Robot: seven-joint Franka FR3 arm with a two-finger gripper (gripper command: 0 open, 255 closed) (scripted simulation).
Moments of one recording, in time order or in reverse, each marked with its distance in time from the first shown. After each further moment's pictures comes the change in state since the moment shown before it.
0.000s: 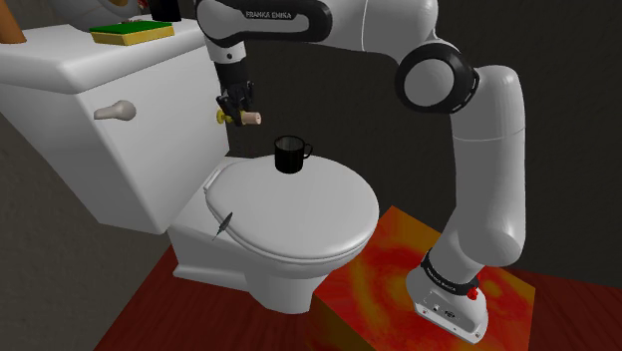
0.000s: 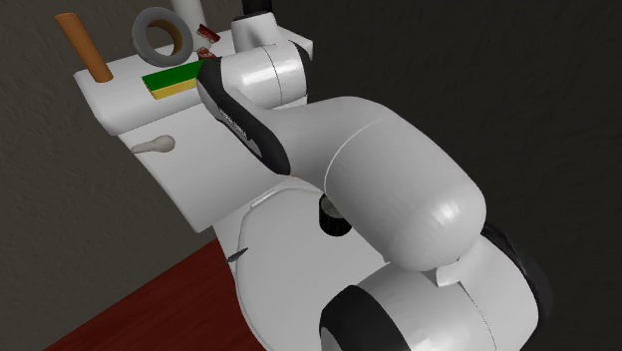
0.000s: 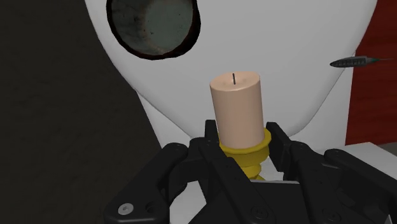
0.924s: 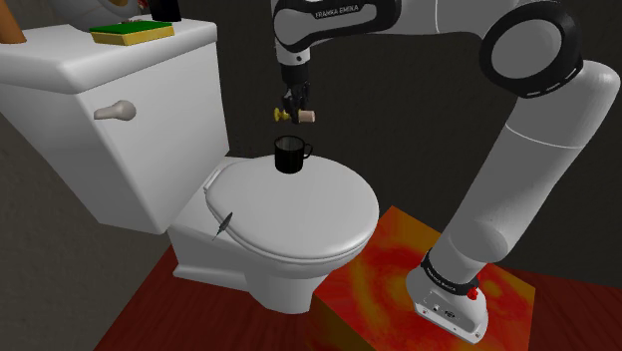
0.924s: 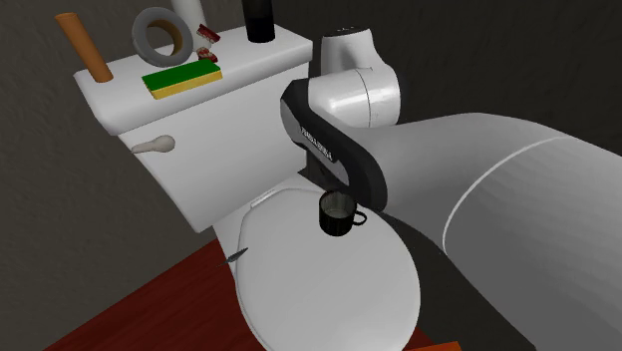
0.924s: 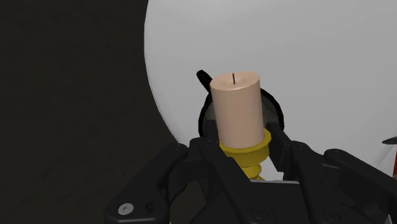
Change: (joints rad) arm -0.180 -0.418 -0.074 -0.595 0.050 0.204 -0.216
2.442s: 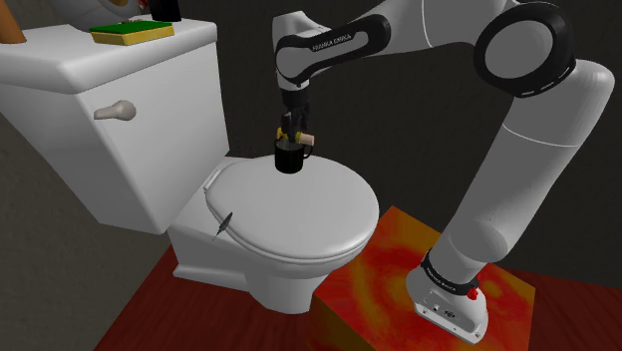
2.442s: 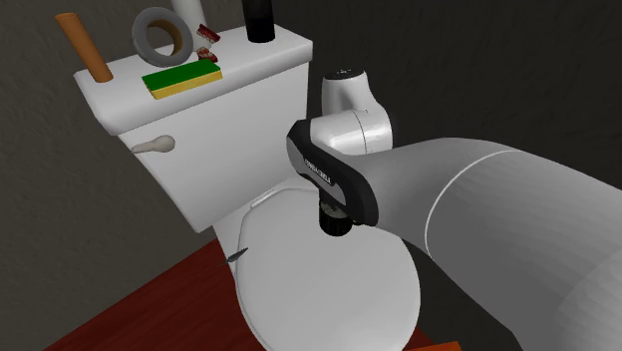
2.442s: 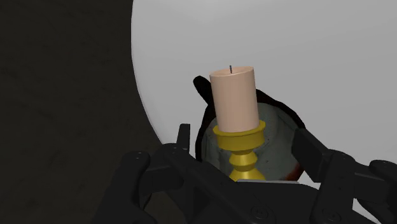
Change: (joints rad) arm -0.004 0.022 -0.004 -0.144 -0.007 0.165 0.011
